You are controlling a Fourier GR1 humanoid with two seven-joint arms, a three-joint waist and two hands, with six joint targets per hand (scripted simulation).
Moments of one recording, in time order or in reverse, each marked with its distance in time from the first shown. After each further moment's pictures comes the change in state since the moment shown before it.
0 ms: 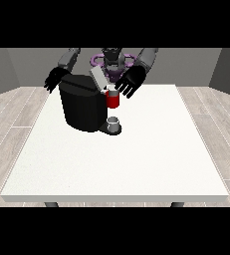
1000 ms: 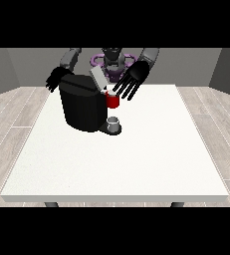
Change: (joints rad) left arm 0.011 0.015 -0.047 0.006 -0.067 -0.080 -0.030; right arm 0.034 0.014 0.008 0.022 0.006 -0.030 -0.020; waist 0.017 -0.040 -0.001
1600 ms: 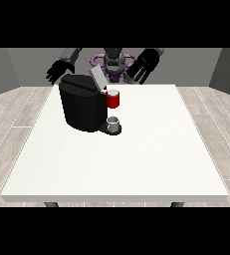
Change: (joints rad) left arm 0.111 -0.074 0.074 -0.021 0.083 -0.004 0.012; right arm 0.114 -0.013 -0.014 -0.011 -0.031 0.028 0.006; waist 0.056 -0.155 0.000
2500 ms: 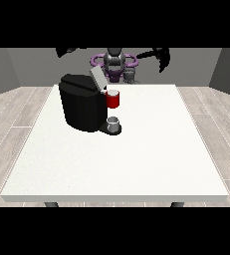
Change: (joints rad) left arm 0.364 -0.278 0.222 -0.043 0.356 -0.014 -0.088; right arm 0.045 -0.126 0.000 -0.104 -0.039 0.143 0.089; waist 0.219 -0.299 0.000
